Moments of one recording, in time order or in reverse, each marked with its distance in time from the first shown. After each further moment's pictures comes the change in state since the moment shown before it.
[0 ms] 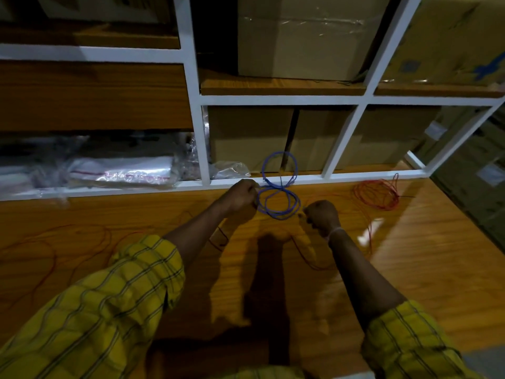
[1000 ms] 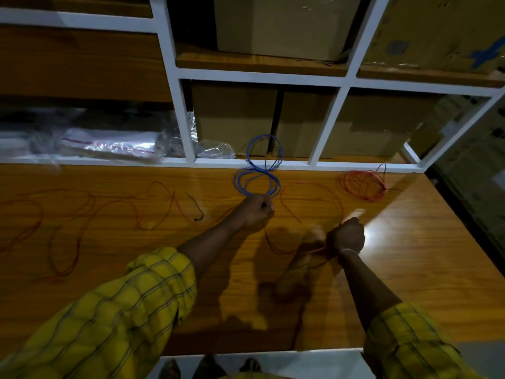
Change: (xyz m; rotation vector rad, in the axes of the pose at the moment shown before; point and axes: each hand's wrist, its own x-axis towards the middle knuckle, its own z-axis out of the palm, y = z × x) left_hand -0.029 0.029 0.138 -0.024 -0.015 -0.034; right_hand 0.020 0.163 -0.053 -0.246 0.395 0.068
